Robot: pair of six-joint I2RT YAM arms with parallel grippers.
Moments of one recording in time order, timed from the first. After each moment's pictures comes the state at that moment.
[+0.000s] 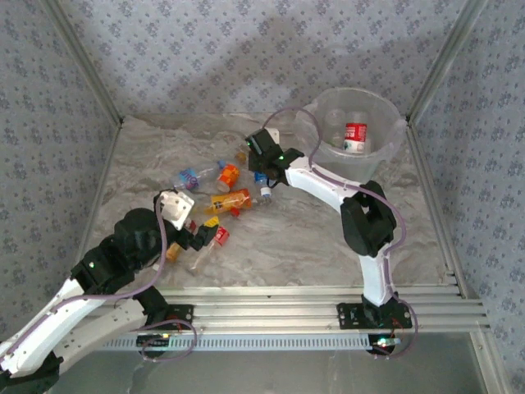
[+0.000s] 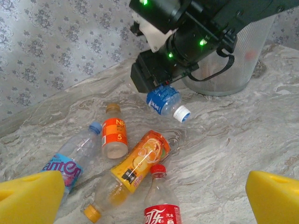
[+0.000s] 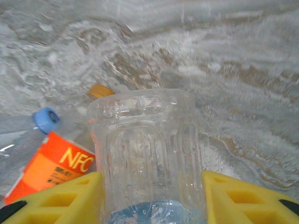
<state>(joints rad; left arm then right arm) -0.84 0.57 0.85 -0.63 -0.23 0.04 0.71 2.00 1.67 -0.47 0.35 0.54</state>
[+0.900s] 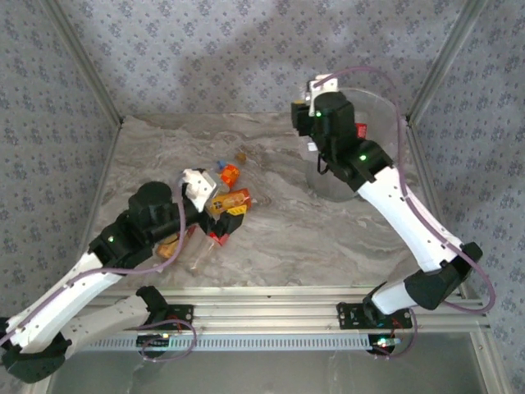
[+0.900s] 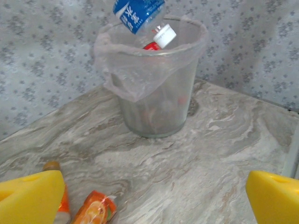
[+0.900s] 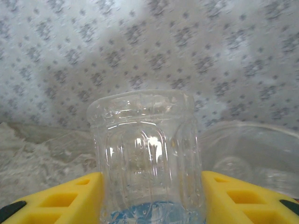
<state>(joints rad) -0.84 0.82 1.01 -0.43 0.07 0.03 0.61 1.44 1.67 -0.48 0.46 0.11</state>
